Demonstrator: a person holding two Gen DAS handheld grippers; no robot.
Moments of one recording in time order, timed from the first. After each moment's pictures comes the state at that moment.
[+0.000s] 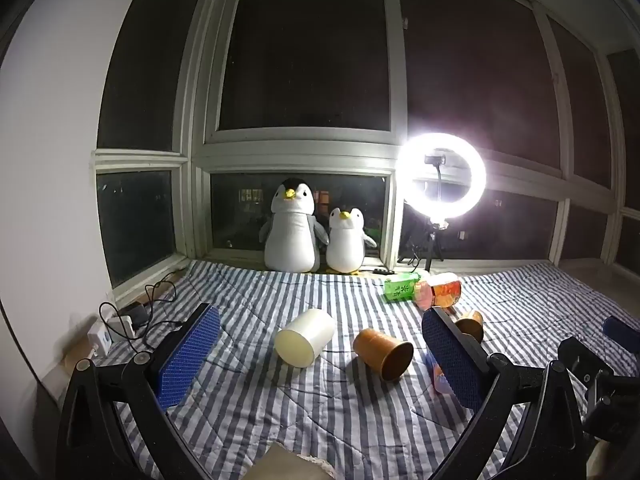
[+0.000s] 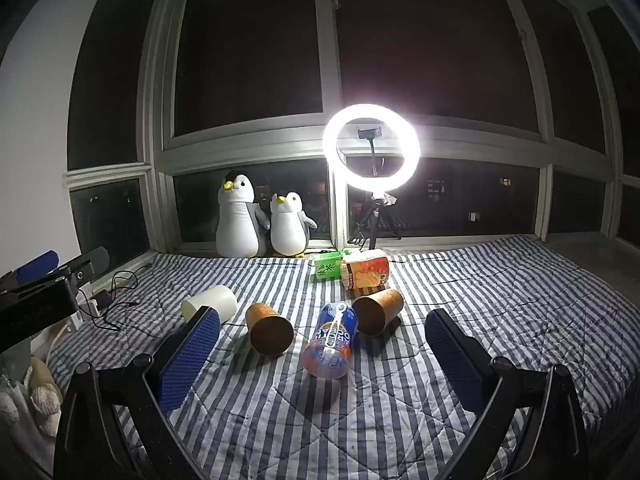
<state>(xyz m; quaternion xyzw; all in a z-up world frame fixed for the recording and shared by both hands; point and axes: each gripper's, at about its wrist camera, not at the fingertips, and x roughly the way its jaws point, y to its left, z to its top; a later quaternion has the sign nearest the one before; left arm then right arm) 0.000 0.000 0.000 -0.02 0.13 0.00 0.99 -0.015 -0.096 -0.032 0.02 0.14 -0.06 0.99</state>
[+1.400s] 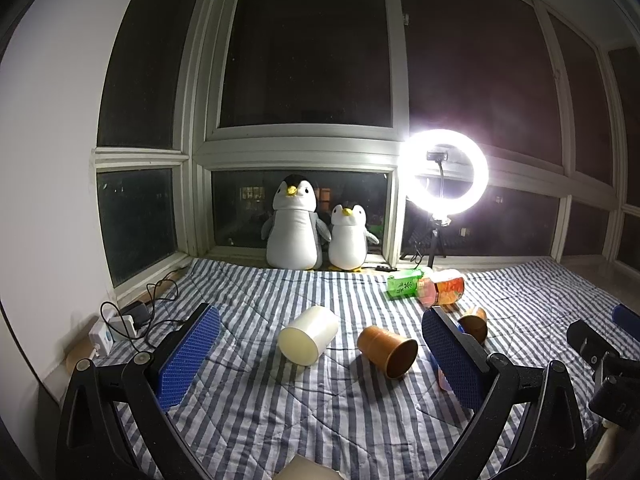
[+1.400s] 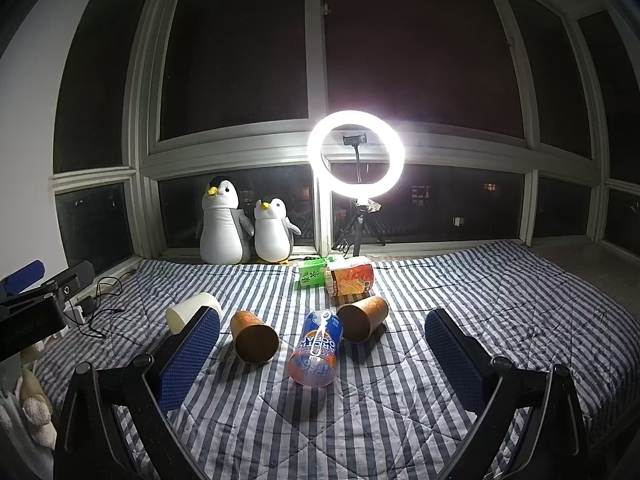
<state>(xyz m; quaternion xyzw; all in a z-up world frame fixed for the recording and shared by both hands) 0.001 0.002 -0.005 -0.01 0.13 0.01 0.99 -0.013 -0.100 -0.027 0.01 0.13 -0.09 0.99</state>
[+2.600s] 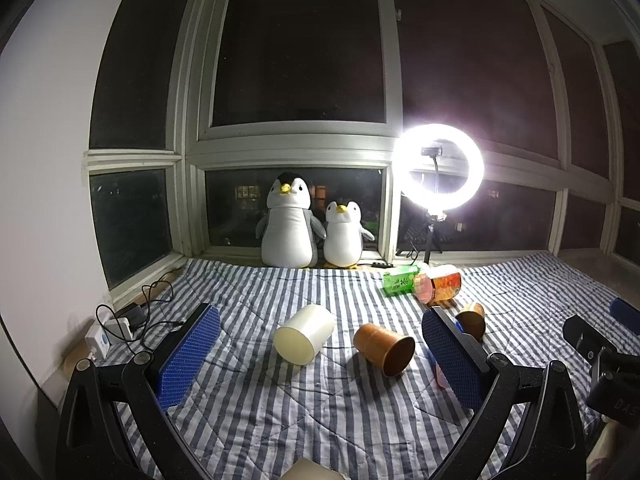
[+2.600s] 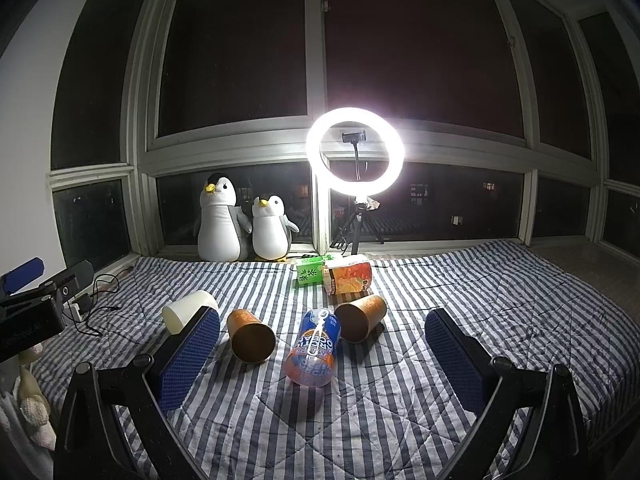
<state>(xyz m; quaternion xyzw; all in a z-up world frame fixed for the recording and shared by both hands) 0.001 -0.007 -0.003 -0.01 0.13 0.00 0.99 -0.010 -0.103 -0.031 0.01 0.13 -0.09 0.99</state>
